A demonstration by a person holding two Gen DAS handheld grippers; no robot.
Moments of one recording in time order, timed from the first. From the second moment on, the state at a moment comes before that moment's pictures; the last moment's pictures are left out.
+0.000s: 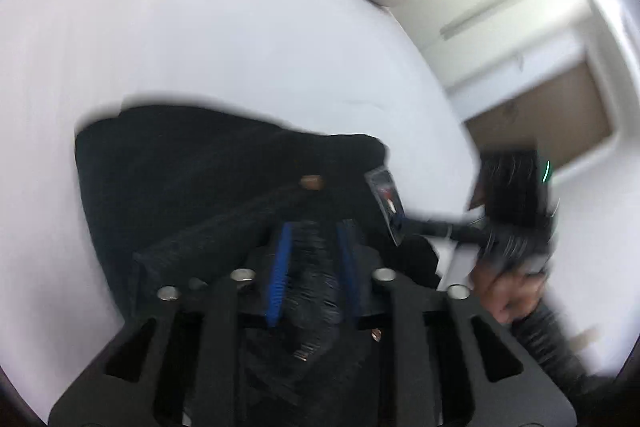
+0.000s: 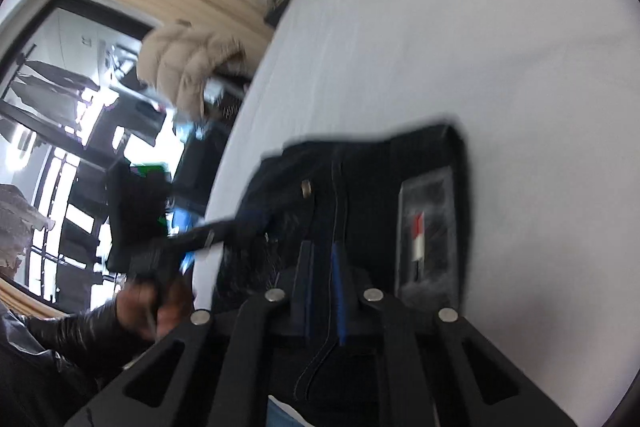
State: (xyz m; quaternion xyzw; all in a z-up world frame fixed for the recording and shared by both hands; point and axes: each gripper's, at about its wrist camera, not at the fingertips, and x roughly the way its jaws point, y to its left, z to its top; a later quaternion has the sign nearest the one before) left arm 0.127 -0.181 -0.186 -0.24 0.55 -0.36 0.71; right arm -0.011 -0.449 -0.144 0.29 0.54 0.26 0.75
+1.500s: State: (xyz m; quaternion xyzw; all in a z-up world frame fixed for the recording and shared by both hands) left arm 0.116 -0.168 -0.184 -0.10 0.62 -0.27 0.73; right arm -0.001 -0.461 -0.160 0.25 0.58 0.19 0.75
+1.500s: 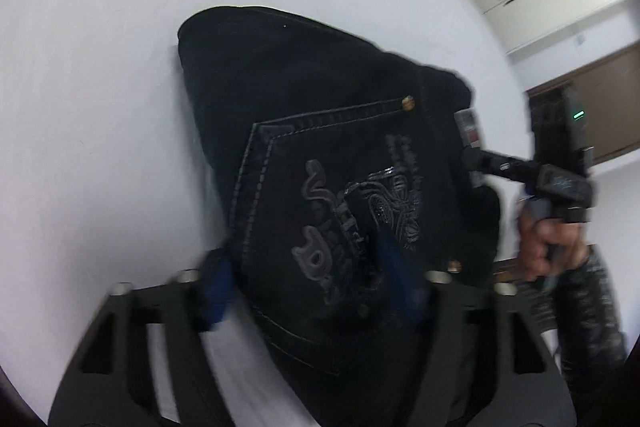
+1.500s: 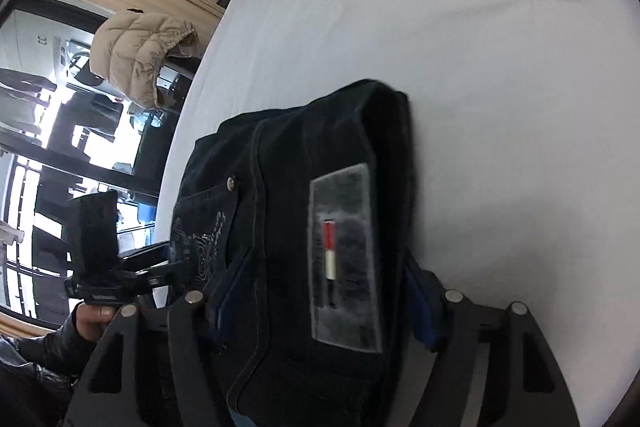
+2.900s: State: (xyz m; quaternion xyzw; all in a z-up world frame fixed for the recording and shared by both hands) left arm 0.183 -0.113 -0.096 0.01 0.51 -0.20 0.84; right arm 0.071 -0.337 -0.075 0.10 0.49 0.17 0.85
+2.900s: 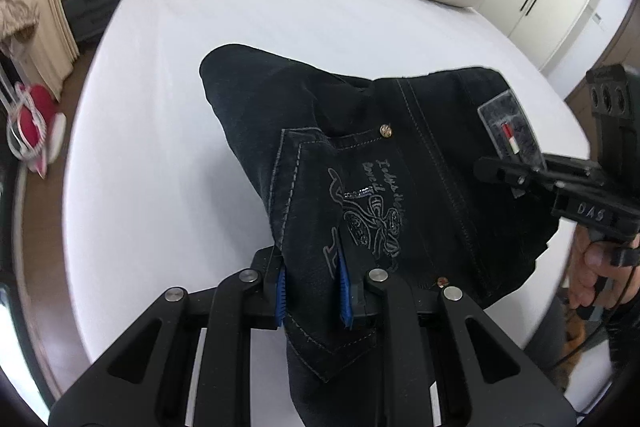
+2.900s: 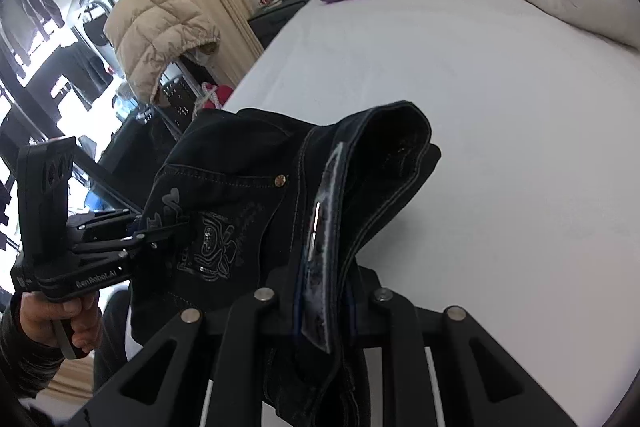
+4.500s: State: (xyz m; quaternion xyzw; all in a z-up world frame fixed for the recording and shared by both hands) left arm 0.095 -0.036 0.067 0.08 0.11 0.05 0.99; right arm 0.015 -0.314 0.048 0.05 0.22 0.04 0.97
